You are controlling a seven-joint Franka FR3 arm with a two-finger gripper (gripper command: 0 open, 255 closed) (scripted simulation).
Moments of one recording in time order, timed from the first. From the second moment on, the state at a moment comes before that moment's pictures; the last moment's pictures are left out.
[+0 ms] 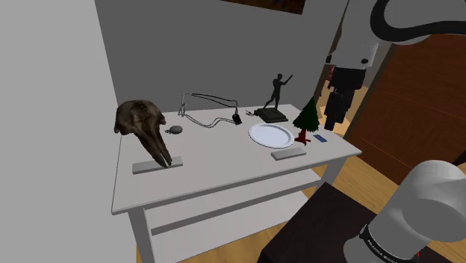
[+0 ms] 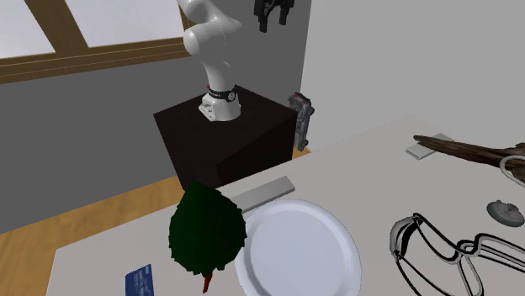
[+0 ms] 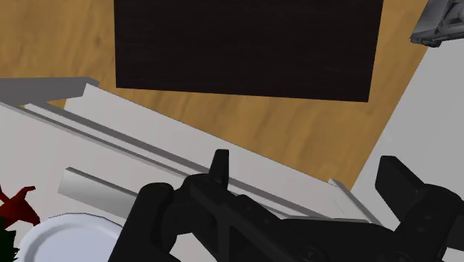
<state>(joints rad) -0.01 -0.80 0.03 -2.42 0.08 1.46 -0.03</state>
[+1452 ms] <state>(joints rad) 0.01 -0.46 -0.40 -2.62 -0.22 2.09 -0.80</state>
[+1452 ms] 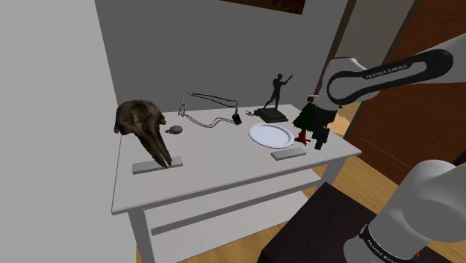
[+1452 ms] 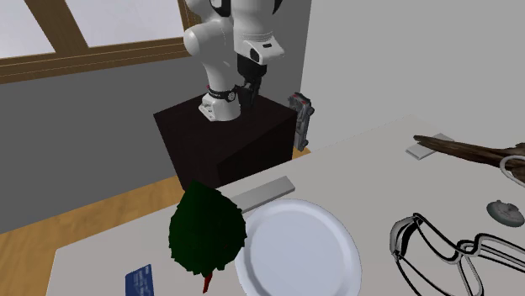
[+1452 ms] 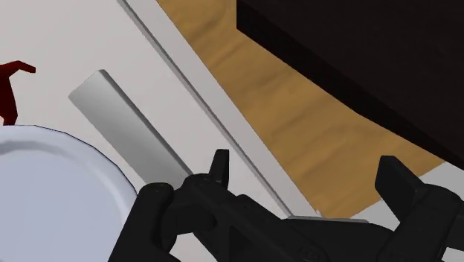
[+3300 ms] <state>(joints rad) -0.04 0.44 -0.42 -2.24 0.34 2.60 -1.76</state>
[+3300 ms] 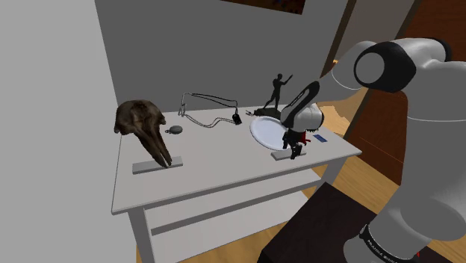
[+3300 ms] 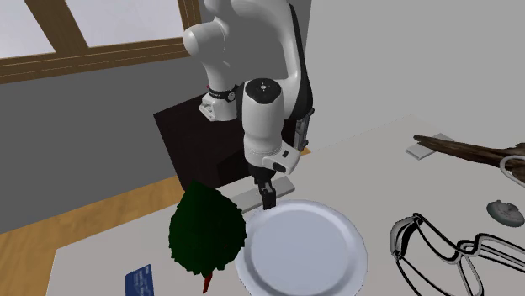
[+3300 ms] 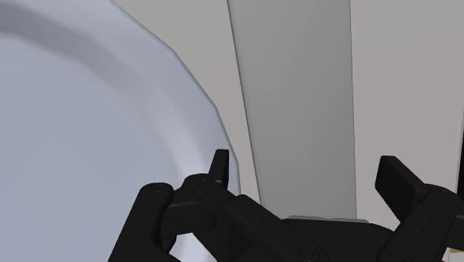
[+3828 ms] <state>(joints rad) -0.04 0.44 -0.42 -2.24 0.34 2.60 -1.76</state>
